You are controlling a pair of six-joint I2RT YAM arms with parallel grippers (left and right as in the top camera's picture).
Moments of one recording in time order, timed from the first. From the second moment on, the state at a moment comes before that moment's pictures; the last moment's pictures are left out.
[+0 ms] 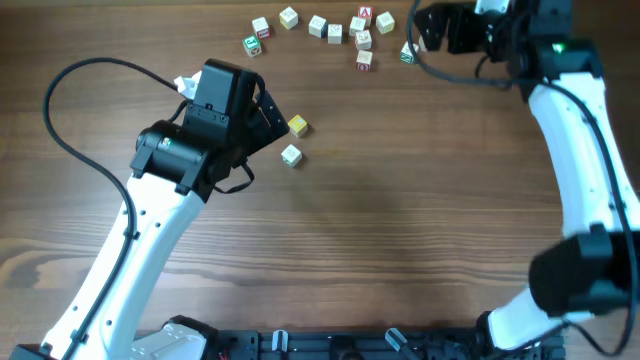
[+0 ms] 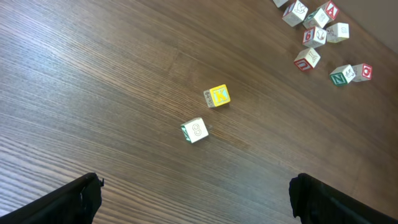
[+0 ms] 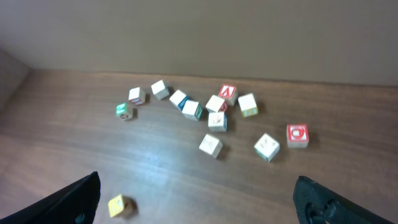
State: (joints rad) left arm -0.38 1.38 1.39 -1.00 -0.15 -0.84; right arm 0.05 1.80 1.73 -0.58 -0.41 0.09
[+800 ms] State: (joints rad) left arm -0.38 1.38 1.39 -1.00 -0.15 -0.84; right arm 0.29 2.51 2.18 -0.43 -0.12 0.07
